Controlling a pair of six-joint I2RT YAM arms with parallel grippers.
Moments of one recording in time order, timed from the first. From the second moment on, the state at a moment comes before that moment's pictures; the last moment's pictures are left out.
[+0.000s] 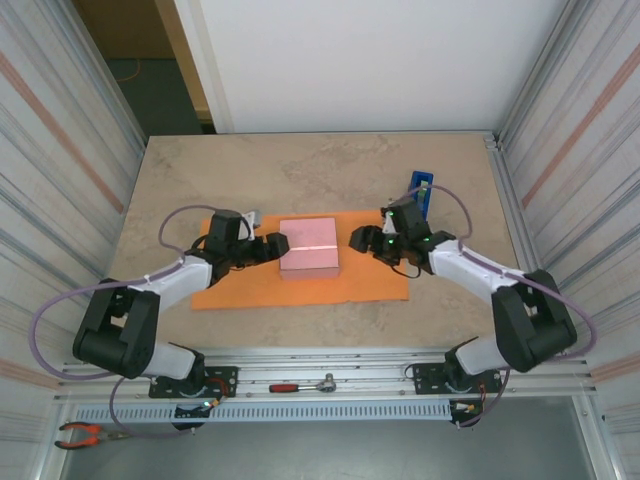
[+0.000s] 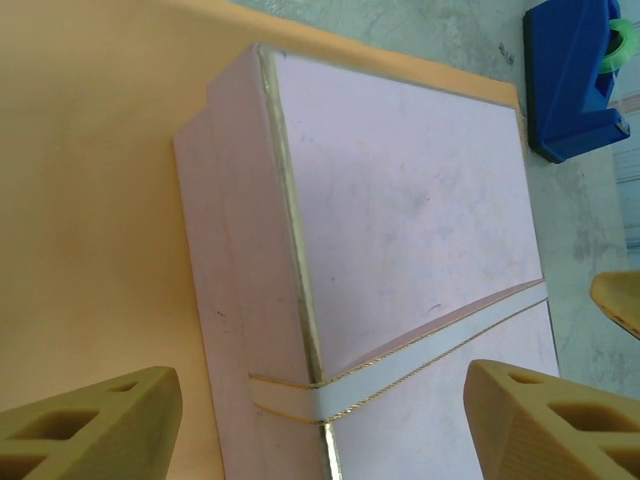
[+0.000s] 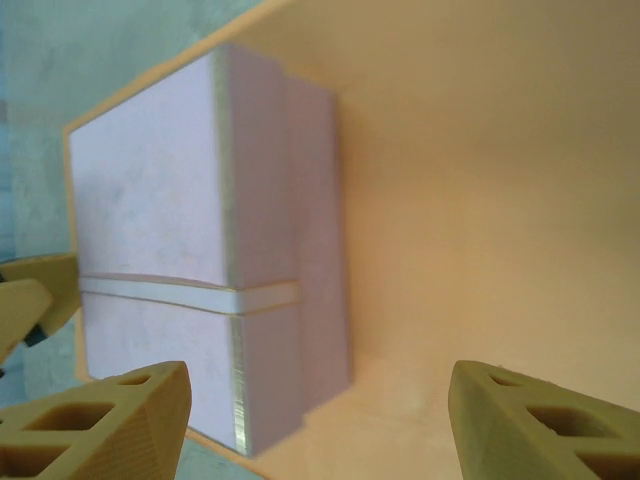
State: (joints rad) left arm -0.34 1.40 0.63 0.03 0.43 -0.57; right arm 0.43 1.40 0.77 -0.23 -0.32 0.77
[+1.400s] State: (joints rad) left arm -0.33 1.42 0.76 -0.05 0.44 -0.53; right arm 0.28 1.20 0.49 -0.25 -0.37 0.75
